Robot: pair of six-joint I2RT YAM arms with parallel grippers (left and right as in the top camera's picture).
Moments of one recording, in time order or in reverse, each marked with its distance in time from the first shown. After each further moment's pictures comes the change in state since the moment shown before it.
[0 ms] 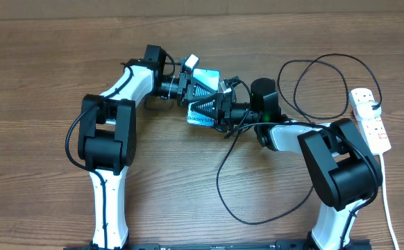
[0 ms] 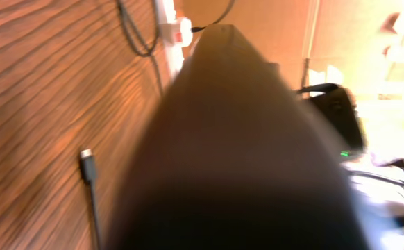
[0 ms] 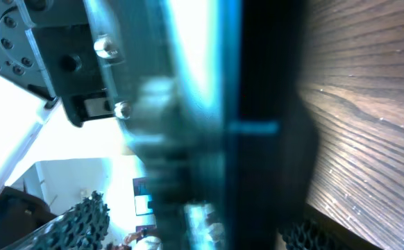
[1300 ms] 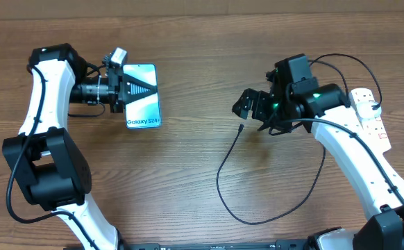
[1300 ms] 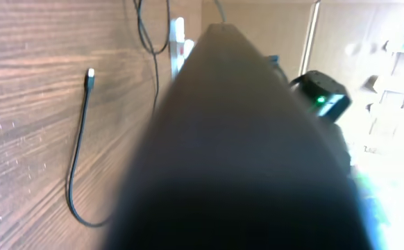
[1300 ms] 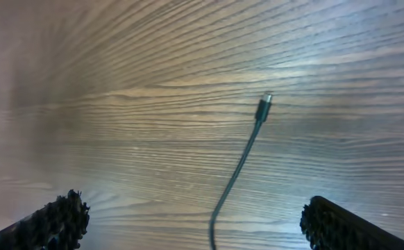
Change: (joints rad) left arm 0.350 -0.345 -0.002 -0.885 -0.170 0.434; right arm -0.061 -0.451 0.377 -1.613 0.750 -0.630
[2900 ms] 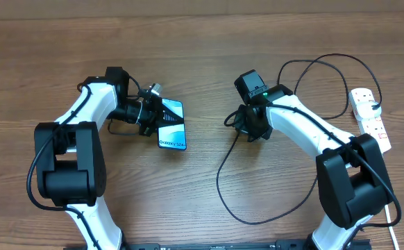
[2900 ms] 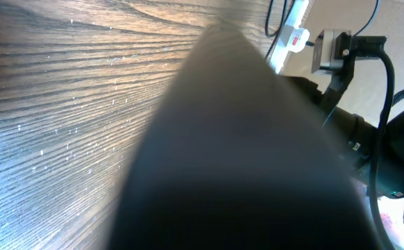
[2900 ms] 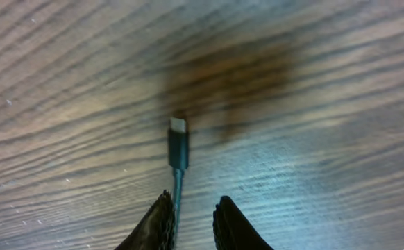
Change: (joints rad) left arm -0.175 0.000 -0.370 0.666 -0.235 -0.567; right arm 0.128 0.328 -0.018 0.088 0.282 0.265
